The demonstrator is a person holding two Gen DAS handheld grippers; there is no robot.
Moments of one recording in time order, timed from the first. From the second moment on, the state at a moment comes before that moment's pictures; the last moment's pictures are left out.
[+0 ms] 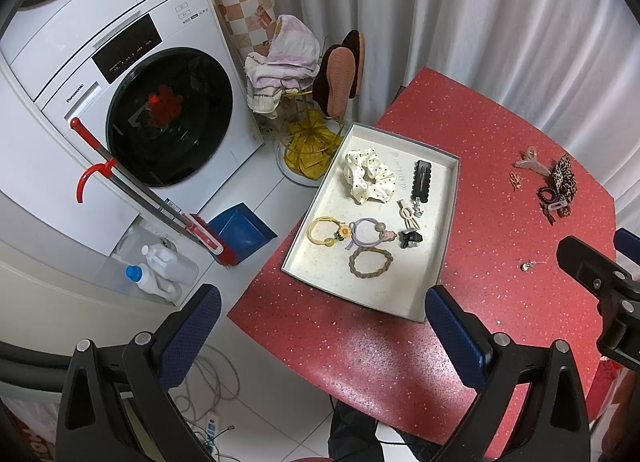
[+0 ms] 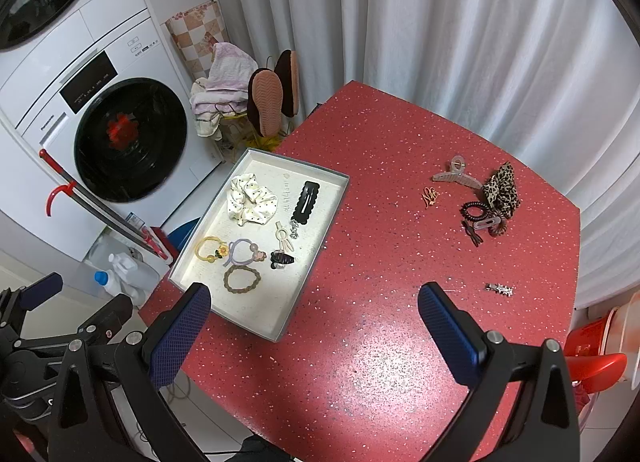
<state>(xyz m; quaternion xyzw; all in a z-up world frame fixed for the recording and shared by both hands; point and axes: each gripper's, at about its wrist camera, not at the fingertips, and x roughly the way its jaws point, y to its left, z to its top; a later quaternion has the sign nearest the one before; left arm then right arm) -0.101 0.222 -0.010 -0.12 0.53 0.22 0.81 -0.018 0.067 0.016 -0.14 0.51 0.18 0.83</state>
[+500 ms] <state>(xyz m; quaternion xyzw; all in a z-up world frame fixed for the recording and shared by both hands) -0.102 0.223 -0.014 -0.13 0.53 0.22 0.81 -0.018 0.070 0.015 -0.14 0.51 0.18 0.83</state>
